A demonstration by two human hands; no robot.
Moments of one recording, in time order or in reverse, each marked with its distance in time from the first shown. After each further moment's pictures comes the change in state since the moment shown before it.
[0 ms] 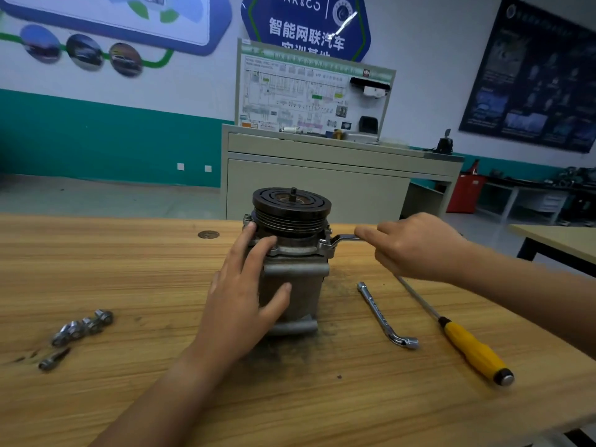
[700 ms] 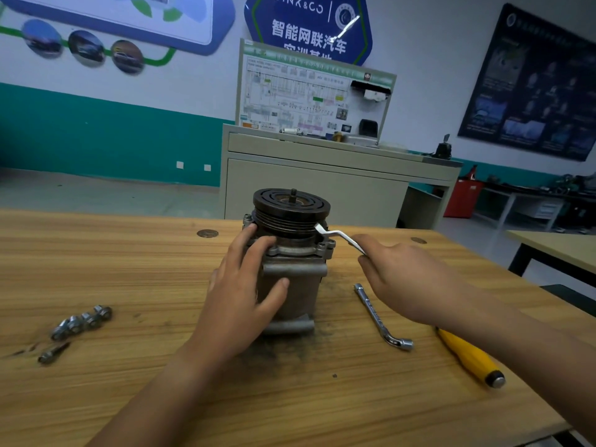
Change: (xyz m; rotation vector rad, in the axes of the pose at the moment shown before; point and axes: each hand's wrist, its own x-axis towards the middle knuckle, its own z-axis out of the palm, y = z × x) left_hand 0.001 0.003 -0.003 -0.032 0.005 -0.014; right_hand -0.017 -0.042 -0.012 0.426 0.043 0.304
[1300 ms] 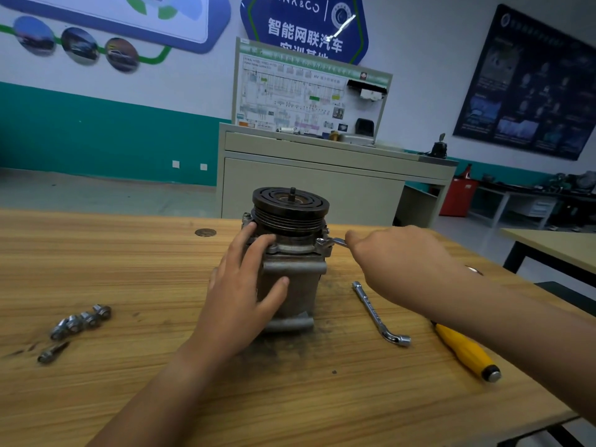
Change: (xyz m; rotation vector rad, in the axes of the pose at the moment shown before) left_hand -0.001 0.001 -0.001 0.028 -0.025 -0.027; right_hand 0.013 -0.017 -0.015 -0.520 -0.123 -0.035
